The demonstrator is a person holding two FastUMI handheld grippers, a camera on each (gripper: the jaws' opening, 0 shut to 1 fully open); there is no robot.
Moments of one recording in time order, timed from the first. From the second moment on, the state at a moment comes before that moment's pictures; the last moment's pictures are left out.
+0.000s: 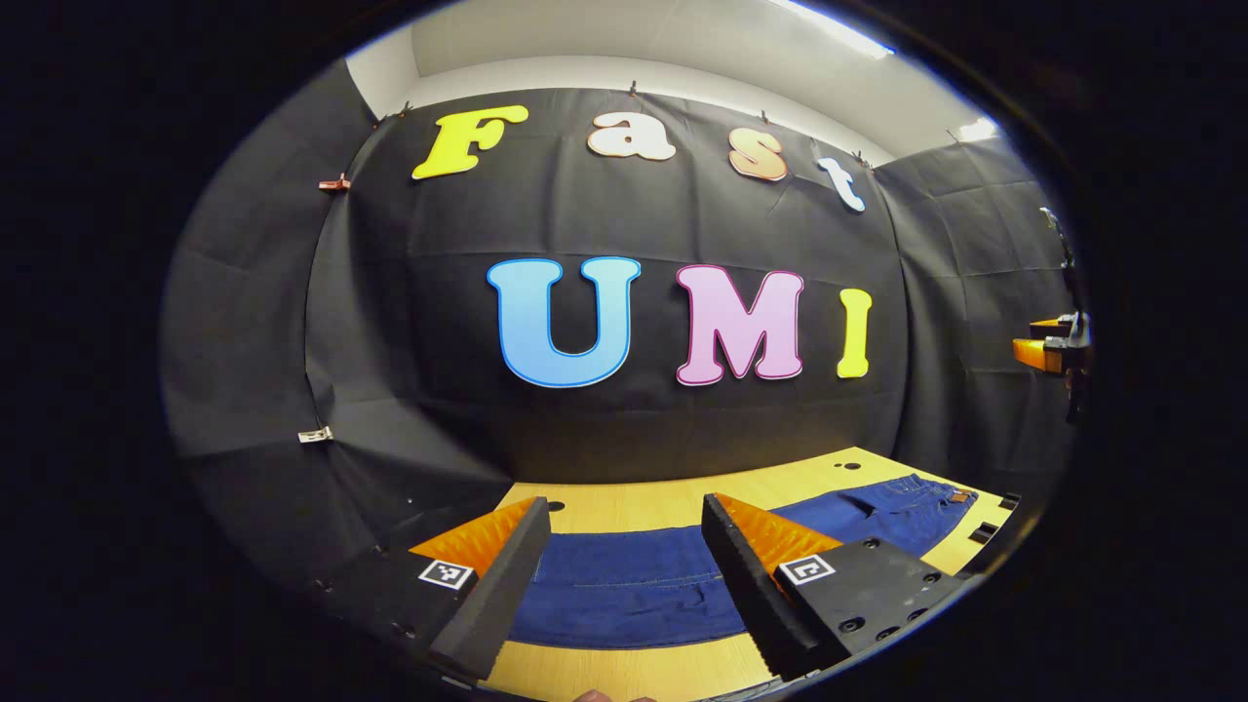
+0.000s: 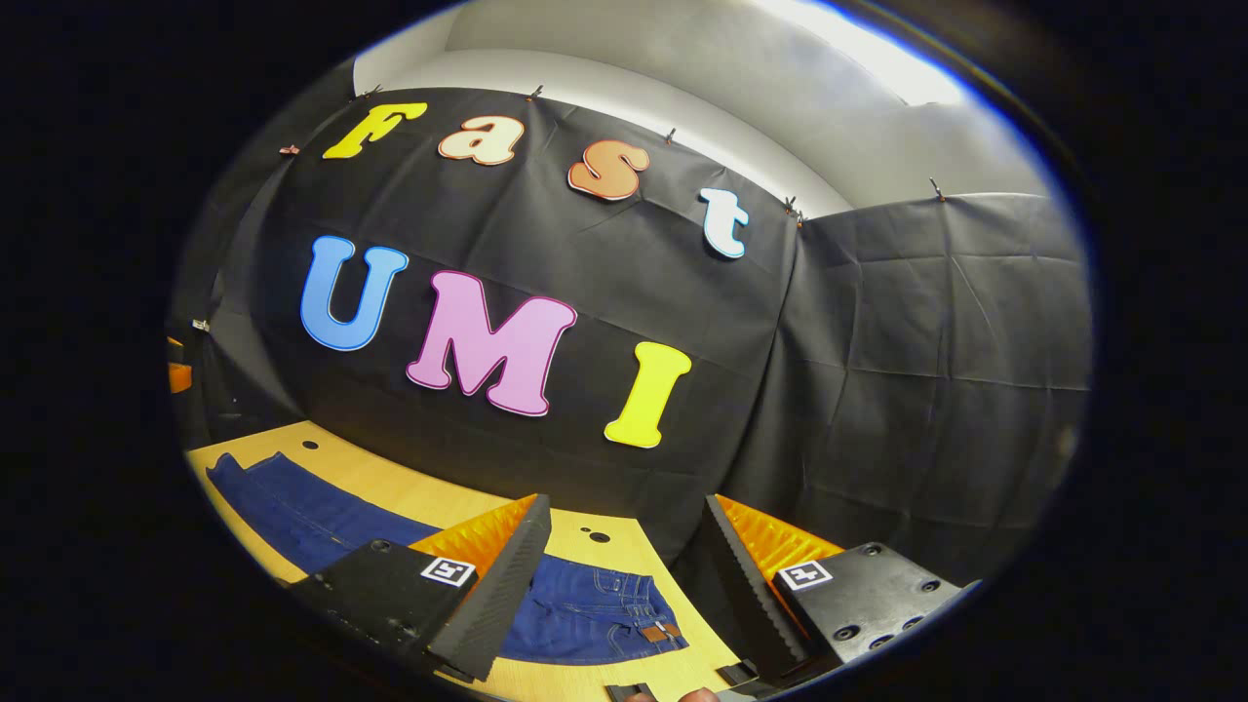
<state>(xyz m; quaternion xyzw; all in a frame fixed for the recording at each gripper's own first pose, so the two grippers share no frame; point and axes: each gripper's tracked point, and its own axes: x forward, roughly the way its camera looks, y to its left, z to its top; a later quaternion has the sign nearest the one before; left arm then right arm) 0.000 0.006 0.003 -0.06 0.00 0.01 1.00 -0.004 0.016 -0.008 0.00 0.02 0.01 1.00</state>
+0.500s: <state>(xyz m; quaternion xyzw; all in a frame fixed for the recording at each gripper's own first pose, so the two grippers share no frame) 0.004 0.003 -0.045 -0.03 0.05 -0.05 1.00 0.007 0.042 -0.032 -0.09 0.03 0.06 0.99</state>
